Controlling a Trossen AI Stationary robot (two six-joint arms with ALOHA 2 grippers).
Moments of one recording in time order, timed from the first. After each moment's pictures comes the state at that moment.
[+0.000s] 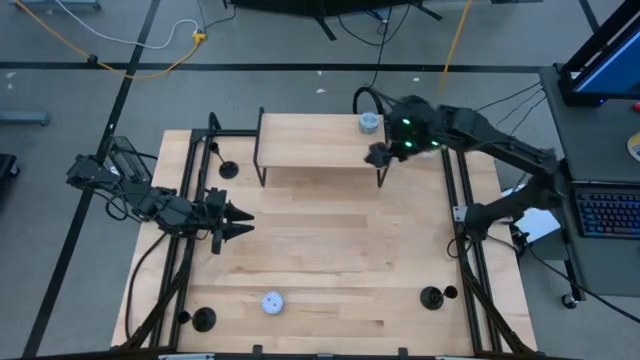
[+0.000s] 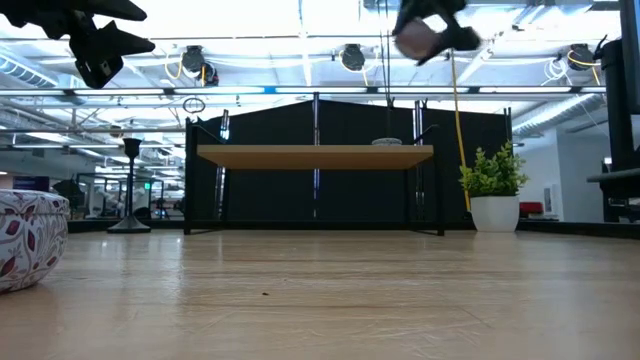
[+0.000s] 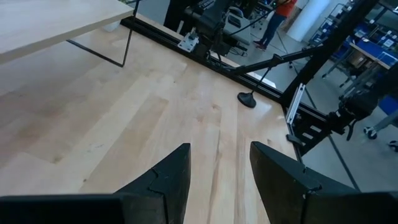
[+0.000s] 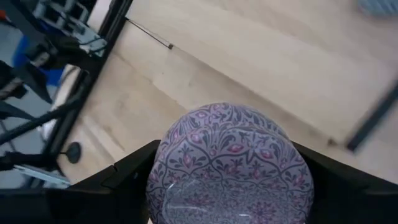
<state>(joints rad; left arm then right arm) -0.42 0.54 0.46 -0.21 -0.39 -0.59 -0.39 1.39 1.59 -1.05 -0.14 0.72</state>
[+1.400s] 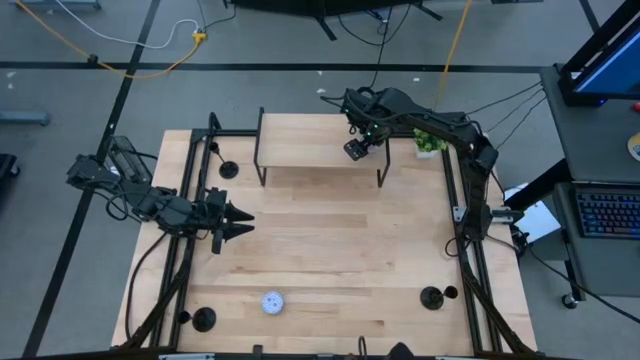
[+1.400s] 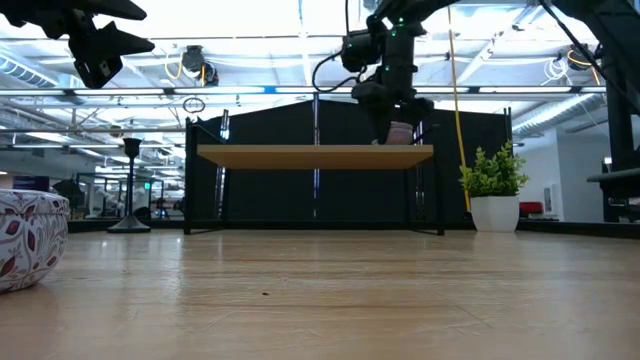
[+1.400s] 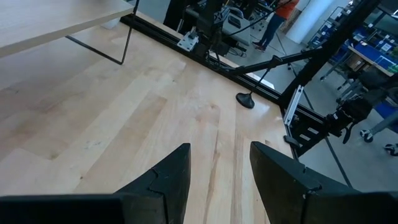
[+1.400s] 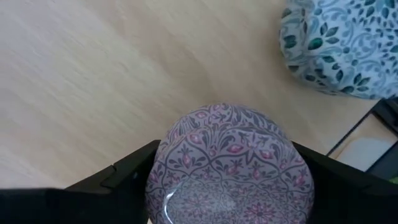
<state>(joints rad) -0.42 0.54 0.46 -0.21 -0.39 -0.61 -0.55 1.94 1.90 -1.37 0.08 0.34</state>
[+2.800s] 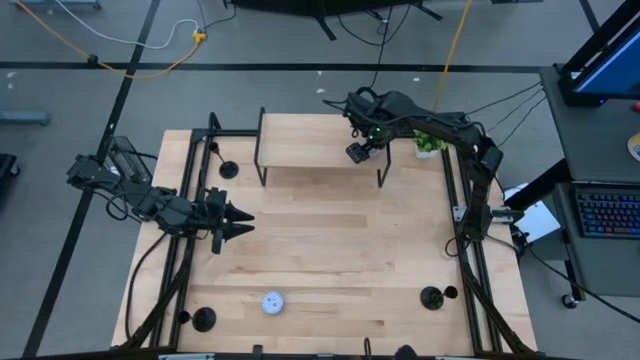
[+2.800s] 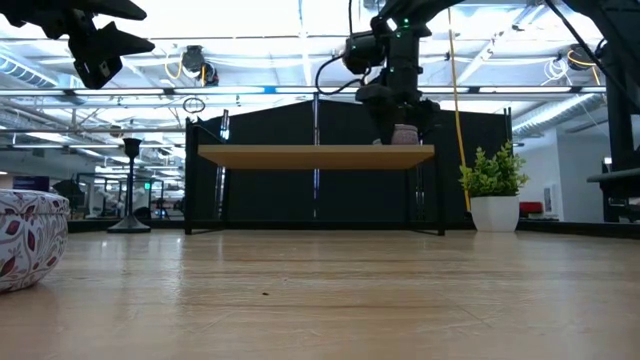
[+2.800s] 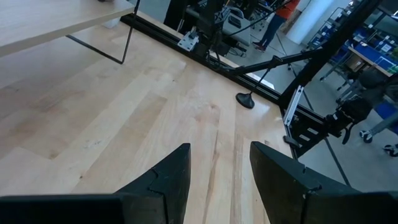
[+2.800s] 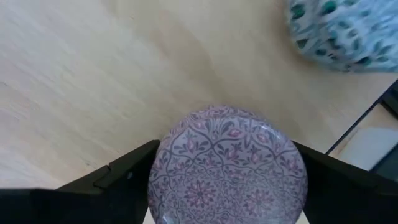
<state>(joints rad) -0.42 0.54 0.46 -0.21 -0.39 -0.62 -0.55 1.90 1.82 -1.33 0.08 0.36</state>
